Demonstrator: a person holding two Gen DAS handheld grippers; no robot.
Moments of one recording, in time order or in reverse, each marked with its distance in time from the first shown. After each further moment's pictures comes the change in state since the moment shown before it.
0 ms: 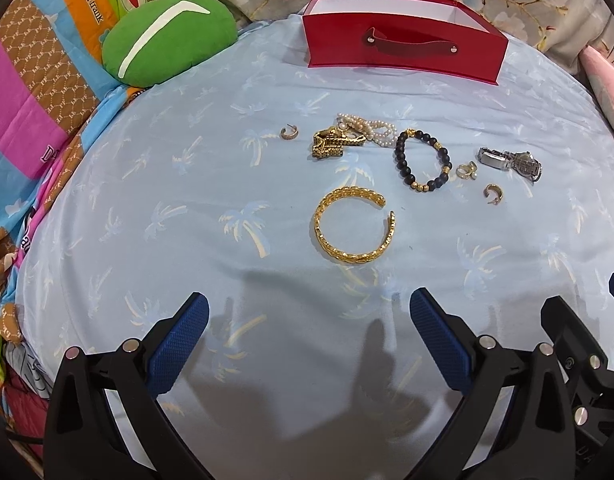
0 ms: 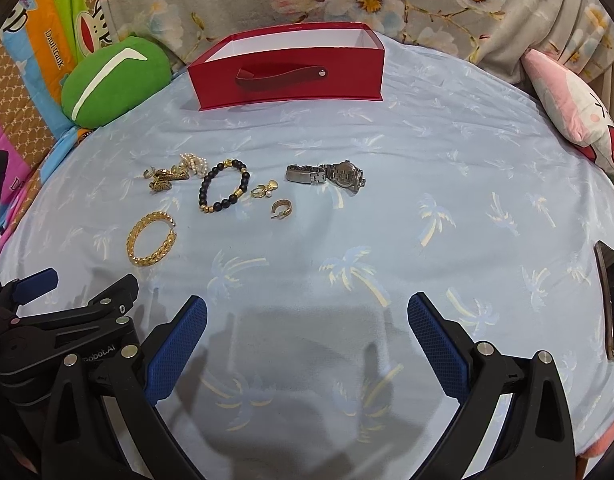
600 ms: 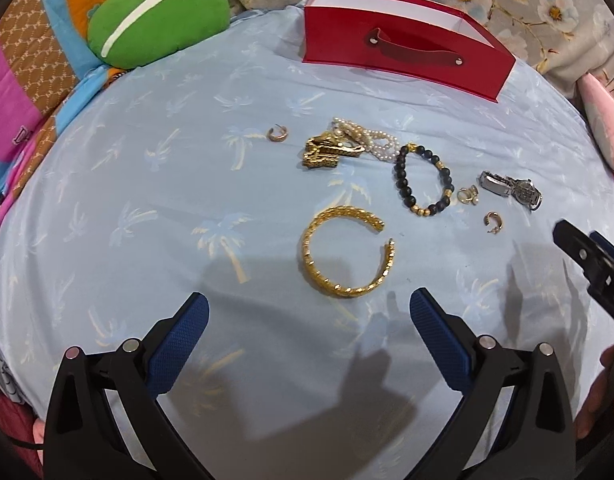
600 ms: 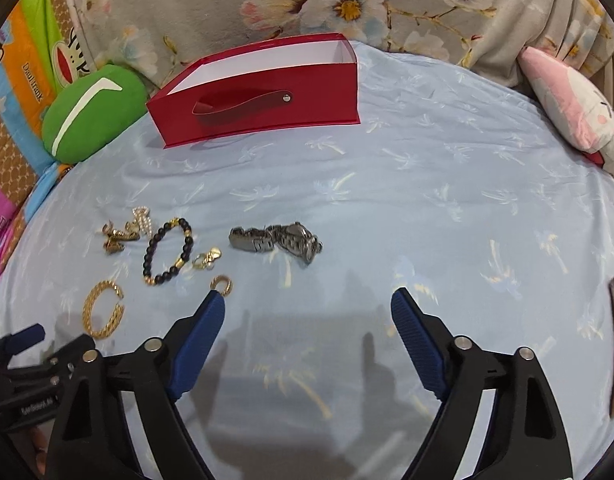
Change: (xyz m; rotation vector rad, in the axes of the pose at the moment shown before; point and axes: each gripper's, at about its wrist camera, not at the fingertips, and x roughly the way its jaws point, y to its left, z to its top) left arm 0.025 0.006 0.019 -0.061 0.023 -0.114; right arm 0.049 -0.051 0.055 0.073 -0.034 0.050
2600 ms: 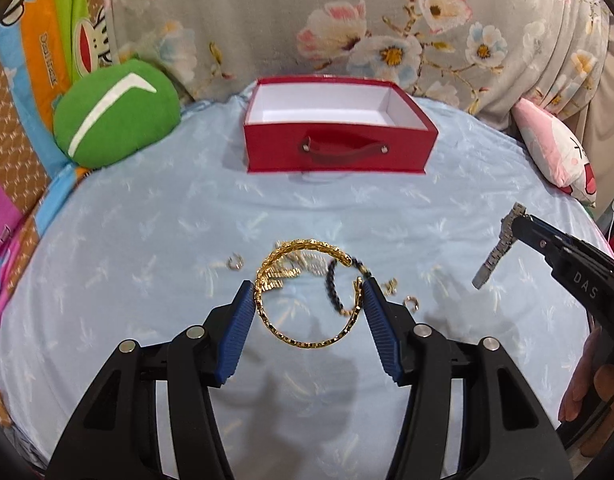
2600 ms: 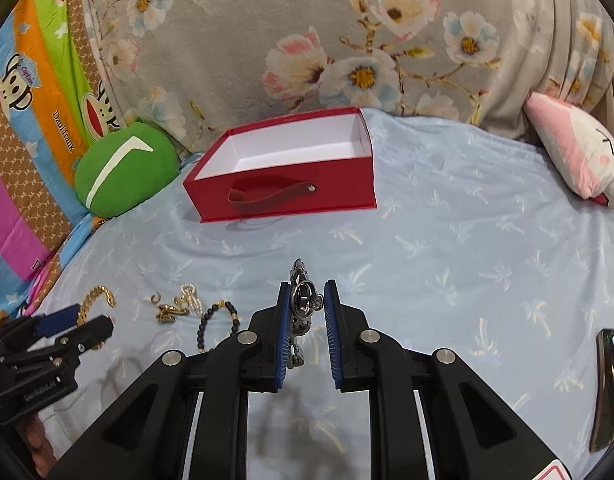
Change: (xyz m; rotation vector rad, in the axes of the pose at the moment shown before) left arm -0.079 -0.015 0.054 0.136 -0.243 -0.136; right arm -0.071 0.007 0.048 -0.014 -0.201 0.076
